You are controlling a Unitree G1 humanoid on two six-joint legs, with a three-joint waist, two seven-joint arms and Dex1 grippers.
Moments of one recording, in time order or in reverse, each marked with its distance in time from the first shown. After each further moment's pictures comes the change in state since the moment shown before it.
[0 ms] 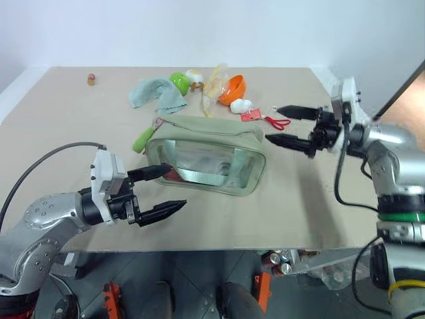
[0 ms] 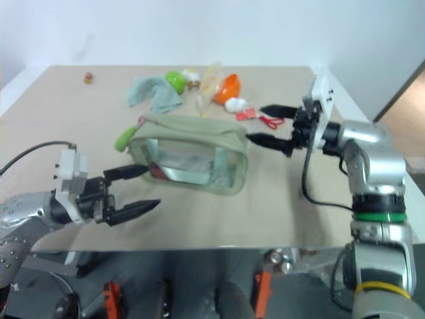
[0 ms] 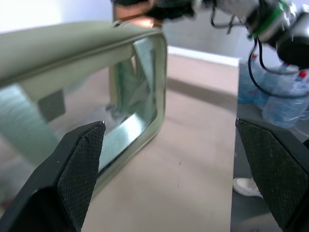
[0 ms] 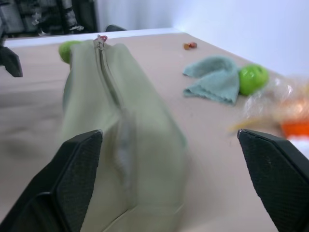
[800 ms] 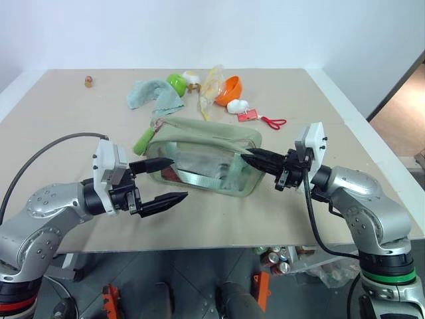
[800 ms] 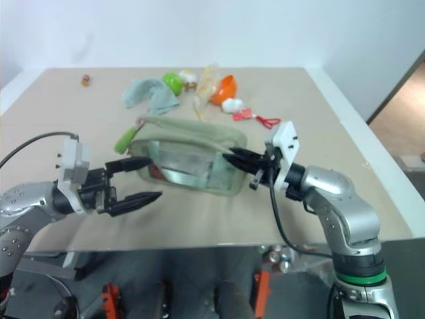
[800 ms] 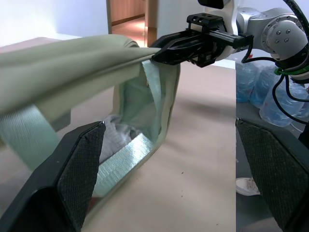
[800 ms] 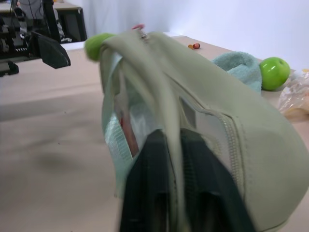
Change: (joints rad) left arm -0.042 0.015 -0.016 0.021 0.001 0.010 0.017; right arm 0.259 0.129 0.090 -0.388 0.029 -0.013 -0.299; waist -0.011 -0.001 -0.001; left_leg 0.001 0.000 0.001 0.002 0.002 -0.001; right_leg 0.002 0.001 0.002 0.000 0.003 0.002
